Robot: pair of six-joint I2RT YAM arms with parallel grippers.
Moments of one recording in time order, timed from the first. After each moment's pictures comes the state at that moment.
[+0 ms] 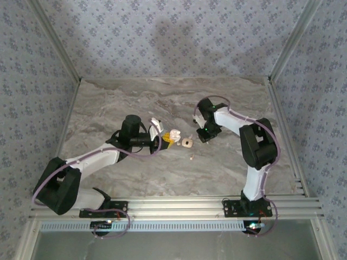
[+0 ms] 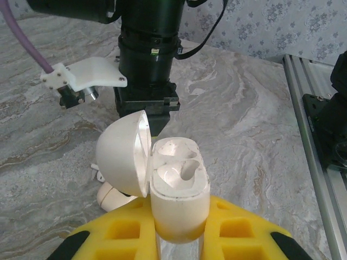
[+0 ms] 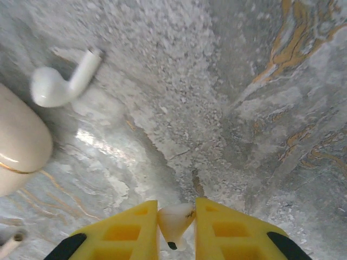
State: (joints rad) left arm -0.57 1.34 0.66 0.23 0.77 0.18; right arm 0.42 1.87 1.28 -0.84 -0.06 -0.14
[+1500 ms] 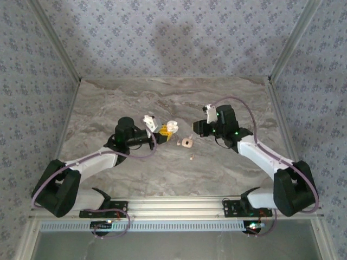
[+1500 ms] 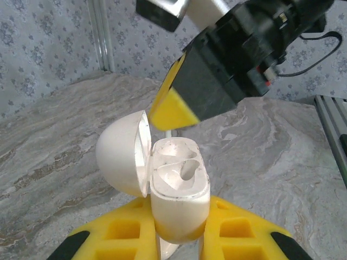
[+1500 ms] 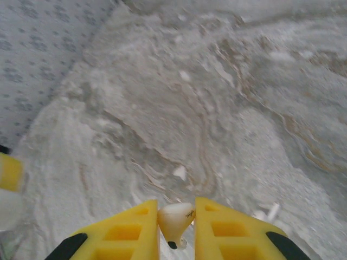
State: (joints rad) left arm -0.56 1.31 0.57 0.57 0.69 0.09; right arm 0.45 1.25 0.78 -0.02 -0.40 0.33
